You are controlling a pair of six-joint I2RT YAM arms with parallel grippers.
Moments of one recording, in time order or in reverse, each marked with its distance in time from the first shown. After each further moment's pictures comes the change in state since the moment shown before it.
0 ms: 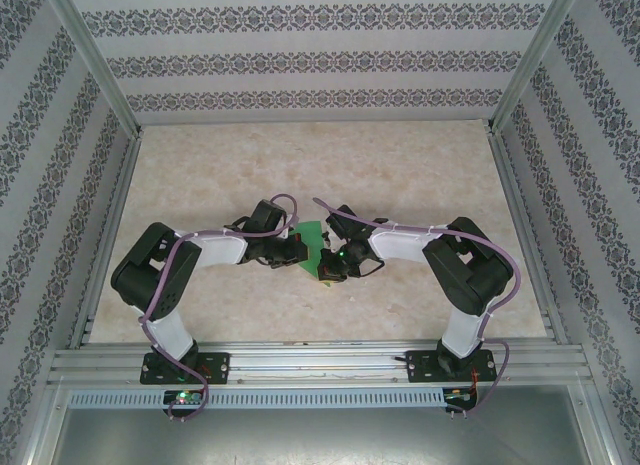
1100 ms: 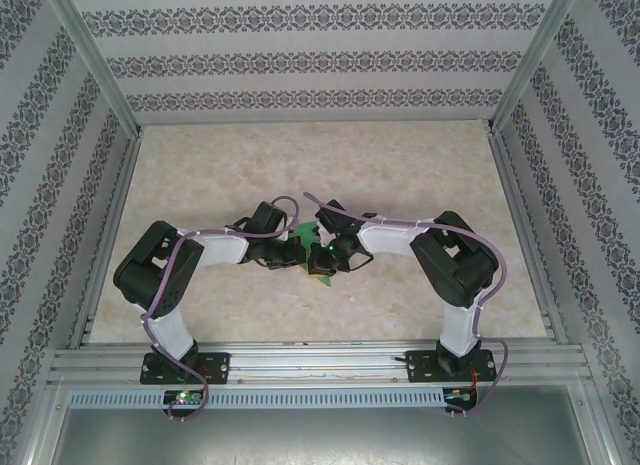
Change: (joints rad) left arm 0.000 0.021 0.003 -0.031 -0.026 0.055; right arm 0.026 0.084 0.112 0.013 -0.014 0.038
